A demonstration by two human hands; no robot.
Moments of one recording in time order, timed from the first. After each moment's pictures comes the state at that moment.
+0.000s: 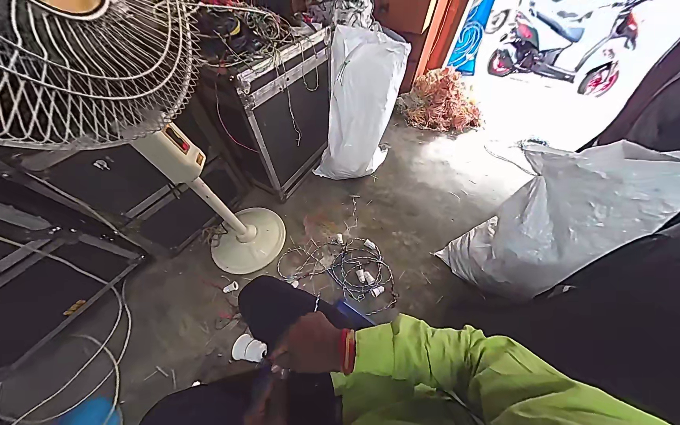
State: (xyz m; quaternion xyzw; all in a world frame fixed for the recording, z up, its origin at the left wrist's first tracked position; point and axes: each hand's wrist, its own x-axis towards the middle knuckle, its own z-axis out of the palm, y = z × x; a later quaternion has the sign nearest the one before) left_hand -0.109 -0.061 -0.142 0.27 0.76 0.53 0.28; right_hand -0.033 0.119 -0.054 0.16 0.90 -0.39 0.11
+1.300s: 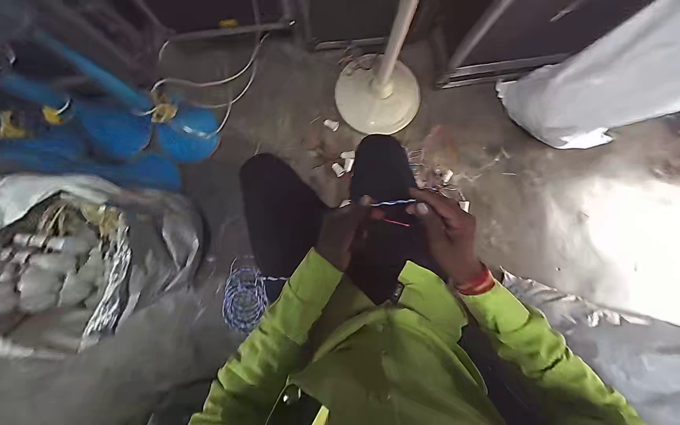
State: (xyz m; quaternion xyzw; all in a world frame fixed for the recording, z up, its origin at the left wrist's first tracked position) left_hand -0.120 -0.041 -0.099 -0.06 0.58 0.68 0.44; right_hand -0.007 0.132 -0.088 0.11 0.86 -0.45 -0.20
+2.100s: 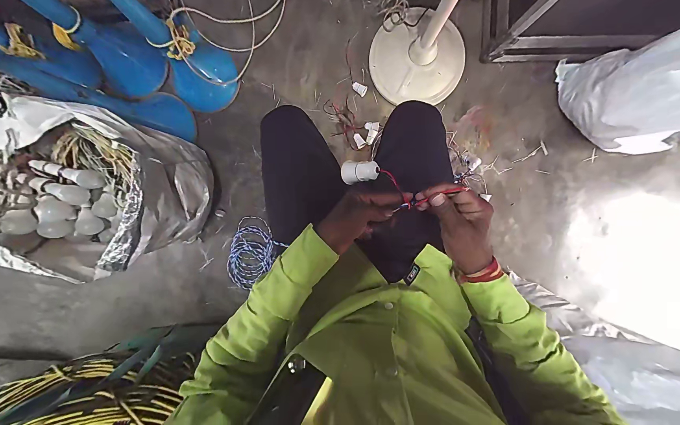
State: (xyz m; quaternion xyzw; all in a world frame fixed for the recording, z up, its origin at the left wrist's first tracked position) left_hand -0.120 -0.081 -0.091 0.10 0.52 0.66 0.53; right_hand -0.007 0.113 -0.105 0.09 0.71 -0.69 -0.14
